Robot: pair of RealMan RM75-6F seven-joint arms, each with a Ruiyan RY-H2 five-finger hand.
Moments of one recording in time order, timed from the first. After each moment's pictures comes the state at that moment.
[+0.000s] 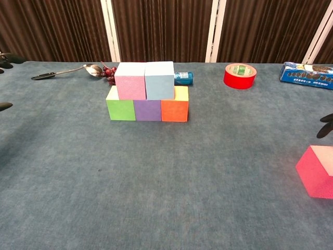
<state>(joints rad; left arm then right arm) -0.45 -1.27 -0.12 -1.45 1.37 1.14 -0.22 0.43 -1.11 -0.01 -1.84 -1.04 0.97 -0.33</state>
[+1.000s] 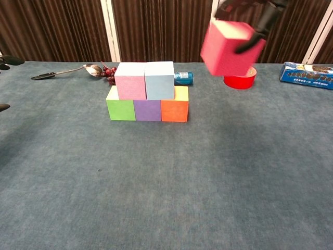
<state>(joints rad) -0.45 -1.28 -0.12 -1.42 1.35 1.13 -0.19 1.00 -0.94 0.30 -1.88 -0.69 0.62 -0.30</state>
